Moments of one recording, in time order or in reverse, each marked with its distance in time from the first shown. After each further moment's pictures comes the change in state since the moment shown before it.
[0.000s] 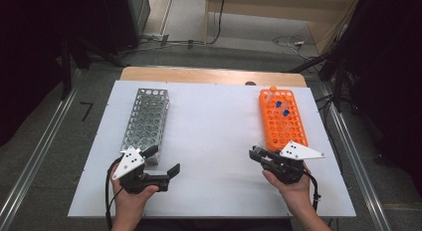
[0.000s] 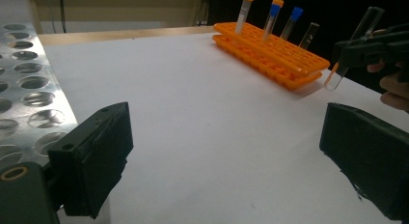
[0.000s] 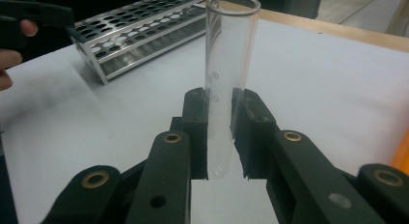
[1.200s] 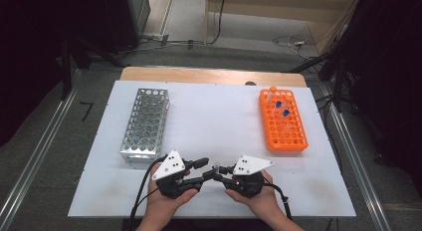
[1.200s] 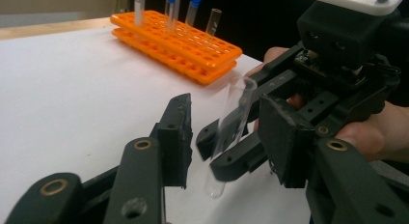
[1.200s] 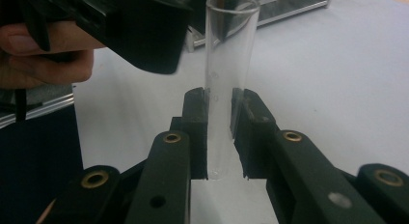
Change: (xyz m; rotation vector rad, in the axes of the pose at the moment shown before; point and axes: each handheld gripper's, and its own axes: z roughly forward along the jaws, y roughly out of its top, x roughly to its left) left arm -0.059 0.008 0.051 0.062 -0.286 0.072; right arm 0.073 -0.002 0.062 0.133 0.204 -0.173
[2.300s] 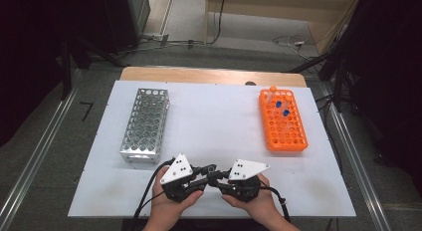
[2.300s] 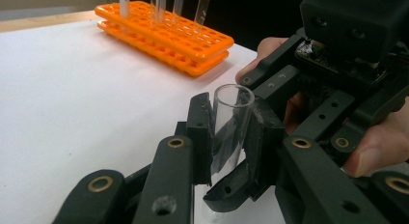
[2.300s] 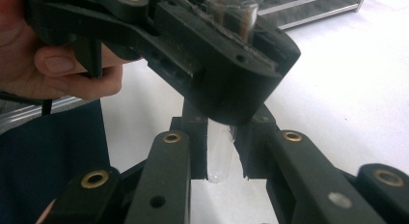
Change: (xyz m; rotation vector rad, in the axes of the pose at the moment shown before) left arm -0.009 -0.002 0.007 0.024 0.002 0.025; right arm 0.011 0.004 0.001 0.001 0.055 -0.019
